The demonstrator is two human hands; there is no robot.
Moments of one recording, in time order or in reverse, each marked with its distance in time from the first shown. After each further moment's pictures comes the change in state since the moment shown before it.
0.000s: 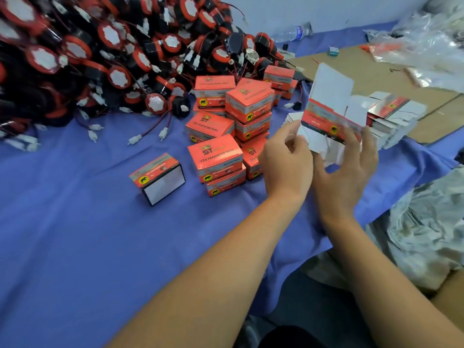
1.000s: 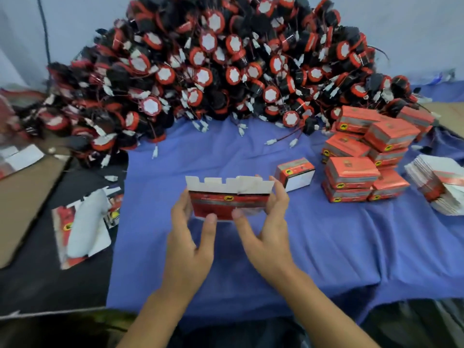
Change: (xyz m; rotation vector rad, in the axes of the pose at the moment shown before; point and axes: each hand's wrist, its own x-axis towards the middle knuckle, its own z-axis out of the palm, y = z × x) left_hand -0.157 -0.029 -0.370 0.307 0.377 0.311; right_hand -0.233 -0.218 0.032 0.868 -0.882 -0.122
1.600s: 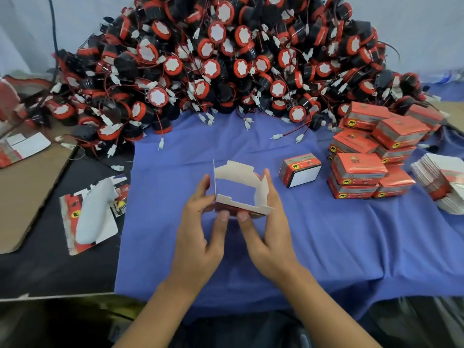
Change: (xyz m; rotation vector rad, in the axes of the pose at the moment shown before) left_hand -0.006 0.003 -0.001 0.091 -0.032 0.192; right_hand -0.005 -0.005 0.001 -0.040 -0.109 -0.121
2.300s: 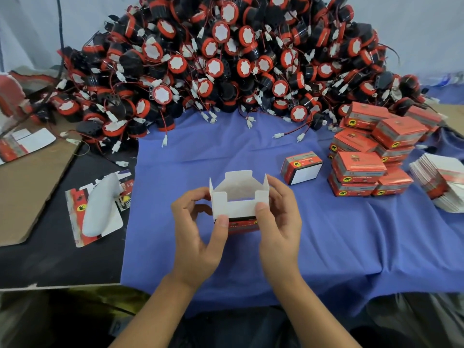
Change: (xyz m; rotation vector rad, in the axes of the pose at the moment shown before) left_hand -0.004 0.000 -0.006 -0.108 0.140 0.082; right_hand -0.007 -0.050 0.011 0.385 0.310 0.216
